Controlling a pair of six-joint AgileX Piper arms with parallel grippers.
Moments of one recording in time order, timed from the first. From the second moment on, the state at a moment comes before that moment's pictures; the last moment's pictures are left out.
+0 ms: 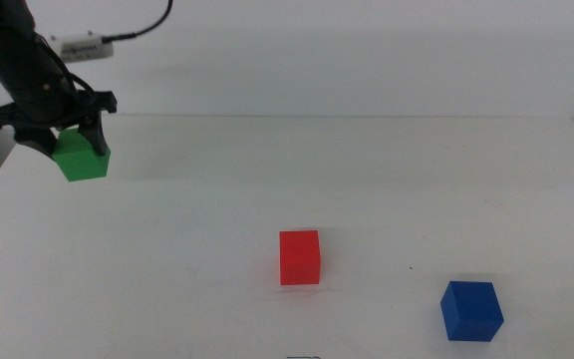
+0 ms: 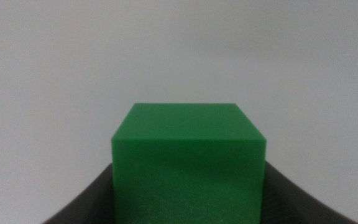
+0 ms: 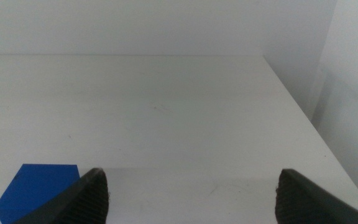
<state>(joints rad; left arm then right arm) 0.06 2.06 -1.86 -0.11 1.22 -0.03 -0.04 -0.02 0.03 0.00 0.27 -0.02</state>
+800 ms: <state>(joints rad) -0.63 1.90 -1.68 0.04 1.21 -0.64 -0.04 -0.02 0.03 0.00 0.27 -0.02</state>
